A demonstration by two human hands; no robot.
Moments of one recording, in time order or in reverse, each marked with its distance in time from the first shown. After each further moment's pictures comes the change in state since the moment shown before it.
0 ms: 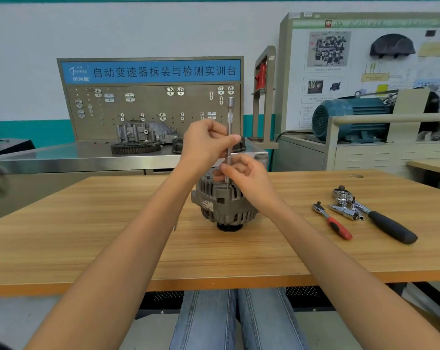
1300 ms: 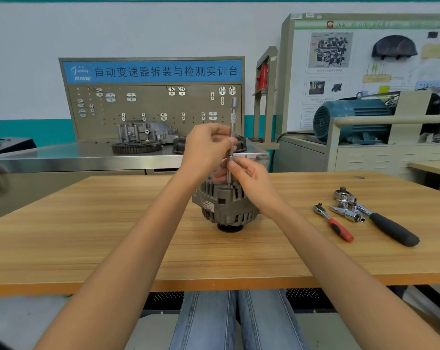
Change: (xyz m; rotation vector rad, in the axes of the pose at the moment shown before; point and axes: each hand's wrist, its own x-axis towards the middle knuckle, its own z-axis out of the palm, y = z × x) left_hand -0.009 0.003 -0.001 0.027 -0.023 -0.008; right_hand -0.001 0.001 -0.002 -0.060 -0.042 -0.007
